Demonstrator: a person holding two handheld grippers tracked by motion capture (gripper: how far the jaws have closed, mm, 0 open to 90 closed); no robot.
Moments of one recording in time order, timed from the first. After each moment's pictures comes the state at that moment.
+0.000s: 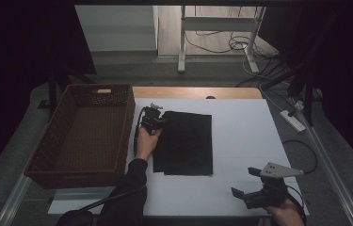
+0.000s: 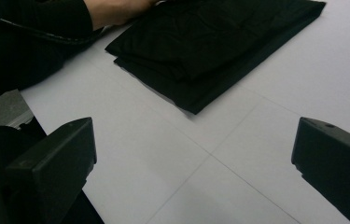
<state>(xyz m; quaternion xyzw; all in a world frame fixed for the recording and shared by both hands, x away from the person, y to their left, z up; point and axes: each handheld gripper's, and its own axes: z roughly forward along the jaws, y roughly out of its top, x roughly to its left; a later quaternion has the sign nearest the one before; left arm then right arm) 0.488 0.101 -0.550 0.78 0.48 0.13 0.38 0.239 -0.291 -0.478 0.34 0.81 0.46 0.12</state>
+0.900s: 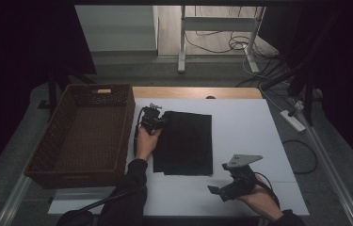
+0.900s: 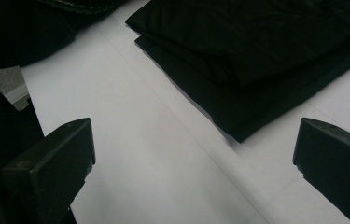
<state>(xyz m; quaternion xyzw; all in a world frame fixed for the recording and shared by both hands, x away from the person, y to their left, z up) 0.489 0.103 -0.550 0.78 0.49 0.12 0.38 0.277 -0.228 -0.498 0.28 0.86 0.41 0.06</state>
